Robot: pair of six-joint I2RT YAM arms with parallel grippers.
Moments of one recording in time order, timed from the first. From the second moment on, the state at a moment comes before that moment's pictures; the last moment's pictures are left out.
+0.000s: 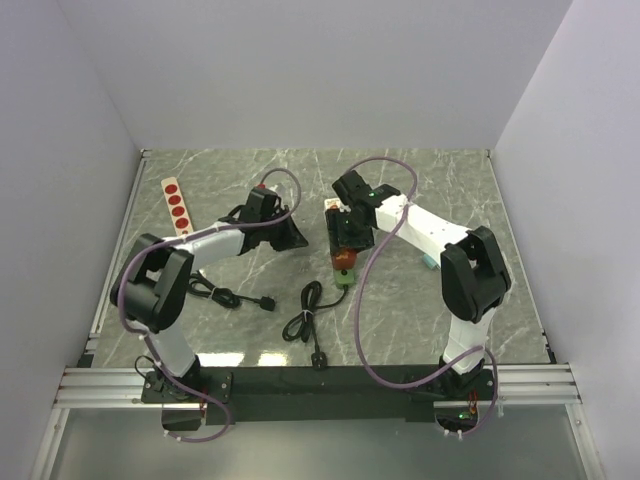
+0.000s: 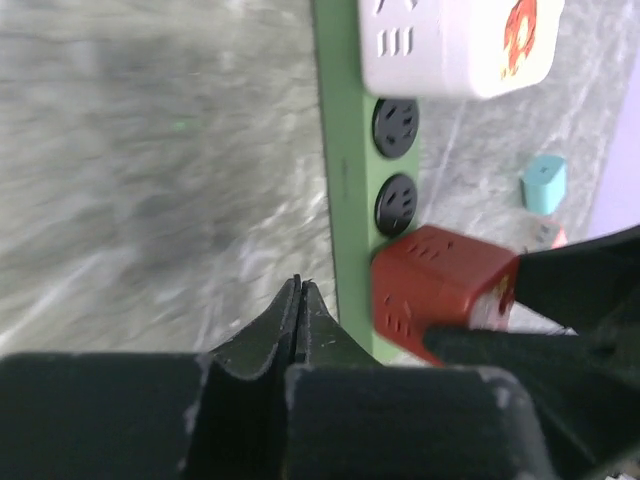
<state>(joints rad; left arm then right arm) -0.47 1.73 1.03 -0.06 0.29 -0.78 0.59 1.85 1.46 -0.78 -0.05 0.43</state>
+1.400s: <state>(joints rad) -0.59 2.19 1.21 0.48 0.57 -1.06 0.57 1.80 1.40 -0.77 -0.04 0.51</state>
